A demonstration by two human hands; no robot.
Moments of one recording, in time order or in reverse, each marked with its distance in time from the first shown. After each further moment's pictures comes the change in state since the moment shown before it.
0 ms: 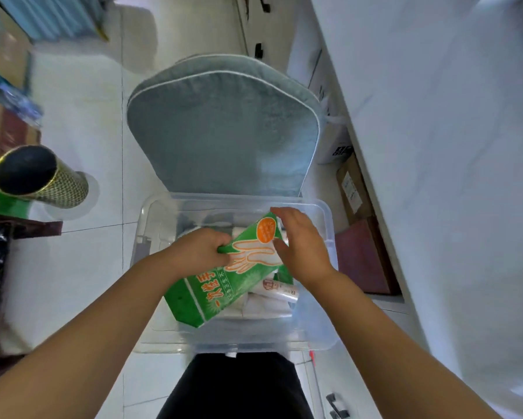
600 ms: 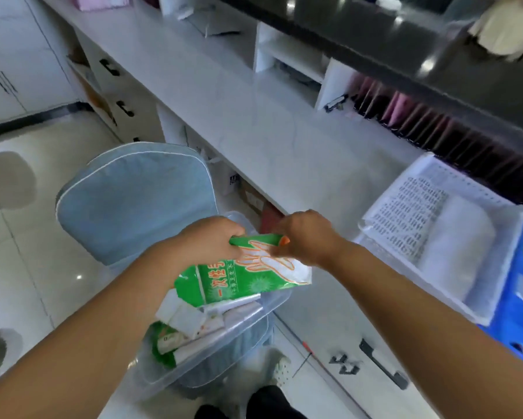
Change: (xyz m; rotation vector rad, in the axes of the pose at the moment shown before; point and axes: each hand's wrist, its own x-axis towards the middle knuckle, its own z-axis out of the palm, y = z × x) left_hand -0.113 0.139 -0.008 0.623 0.050 0.710; right_hand -0.190 -0.093 -0.125 -0.580 0.130 0.221
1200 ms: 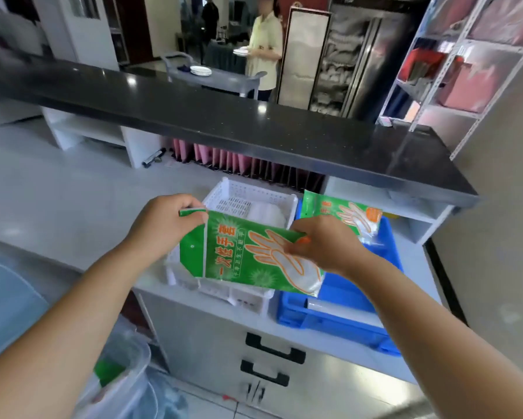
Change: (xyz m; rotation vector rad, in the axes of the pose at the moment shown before) left_hand 0.093 0.299 -0.015 -0.441 0.400 0.313; right_hand -0.320 0.186 -0.088 0.170 0.320 0.674
